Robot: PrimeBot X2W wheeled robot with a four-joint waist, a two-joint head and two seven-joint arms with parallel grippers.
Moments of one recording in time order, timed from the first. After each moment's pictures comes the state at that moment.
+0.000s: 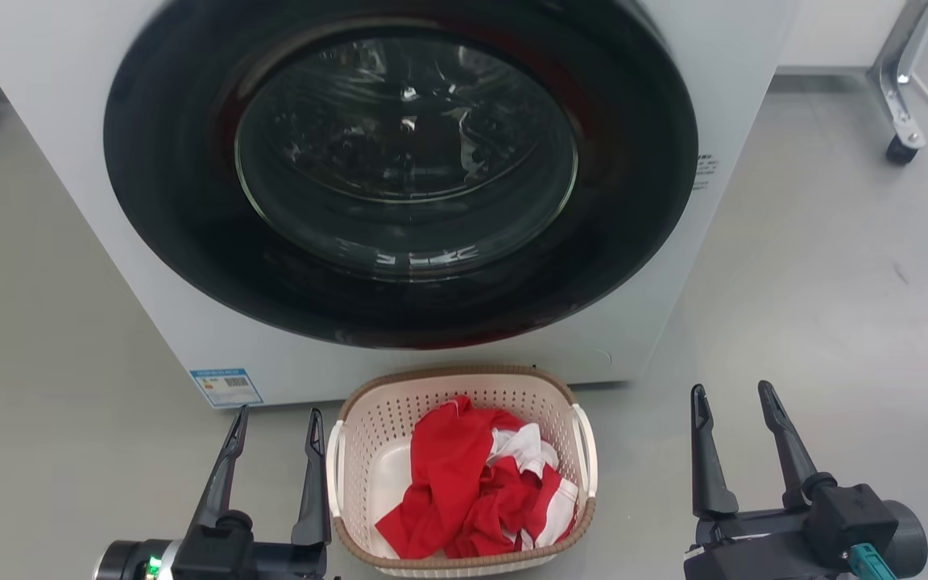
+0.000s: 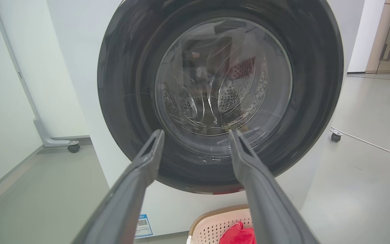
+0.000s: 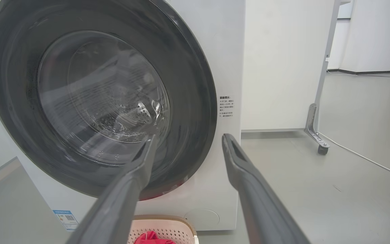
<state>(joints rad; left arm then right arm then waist) 0.02 0.05 -0.21 0.03 -0.10 0.12 -0.25 -0.03 -0.04 0.22 0.03 0.15 -0.12 -0.25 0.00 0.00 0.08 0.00</state>
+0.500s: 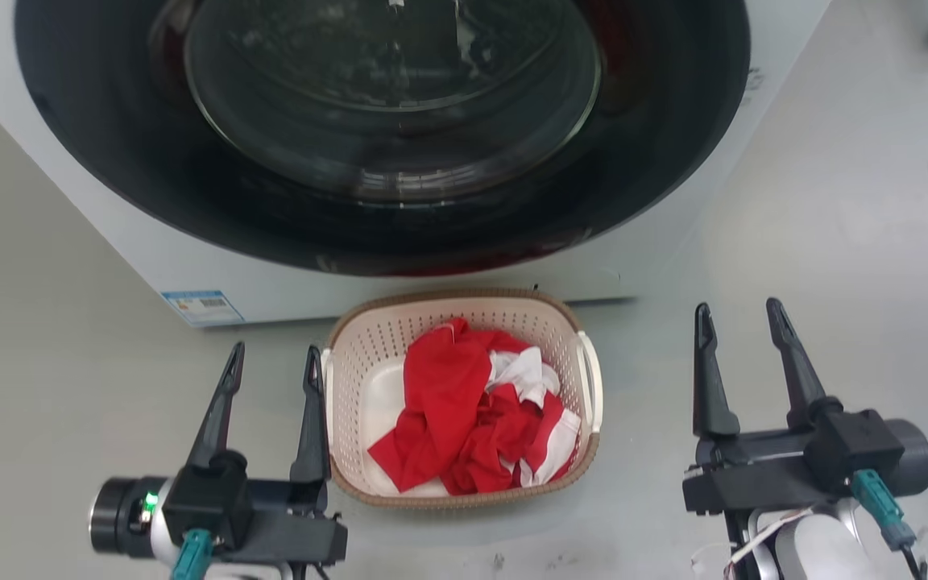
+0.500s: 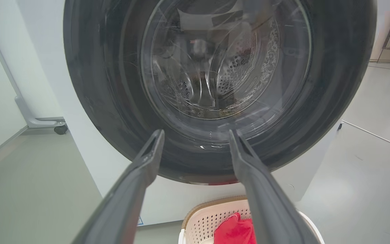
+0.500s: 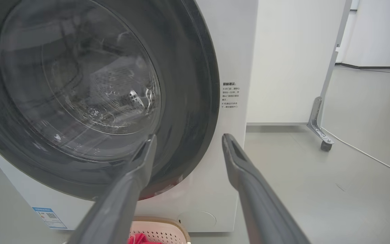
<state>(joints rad) -0.08 0.05 -0.21 0.04 -0.13 0.12 -0.25 -0.17 -0.04 0.21 0.06 0.12 -0.12 -0.26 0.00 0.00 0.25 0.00</state>
